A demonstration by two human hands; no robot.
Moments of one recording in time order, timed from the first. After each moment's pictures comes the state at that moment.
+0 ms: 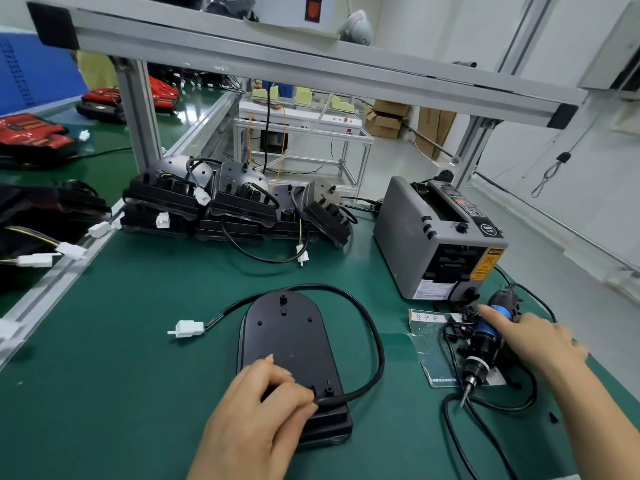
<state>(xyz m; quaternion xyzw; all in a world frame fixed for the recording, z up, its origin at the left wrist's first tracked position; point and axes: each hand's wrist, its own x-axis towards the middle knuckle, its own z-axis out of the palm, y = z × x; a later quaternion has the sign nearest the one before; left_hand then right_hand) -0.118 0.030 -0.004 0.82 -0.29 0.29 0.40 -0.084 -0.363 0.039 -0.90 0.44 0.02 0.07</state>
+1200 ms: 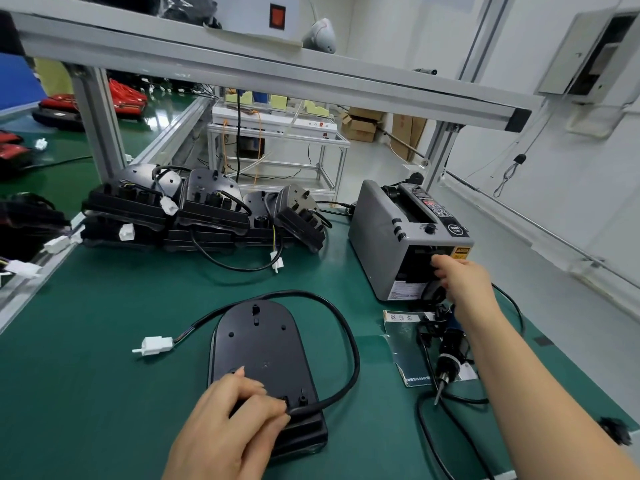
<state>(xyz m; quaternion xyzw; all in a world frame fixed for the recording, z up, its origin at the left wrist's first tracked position) -0.116 0.027 -0.003 0.81 -0.29 0.31 0.40 -0.030 -0.313 0.072 -0.73 0.31 -0.24 0.56</state>
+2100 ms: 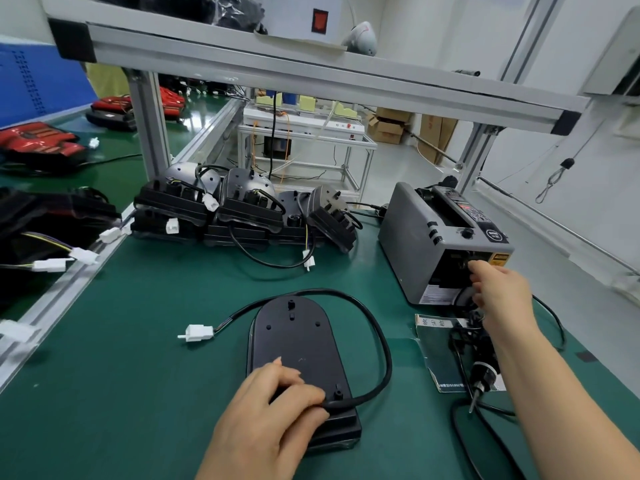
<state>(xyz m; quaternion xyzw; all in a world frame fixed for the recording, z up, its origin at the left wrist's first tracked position) -0.119 0.033 0.004 0.81 -0.30 0.27 0.42 -0.031 -0.299 0.069 -0.69 0.32 -0.29 0.58</state>
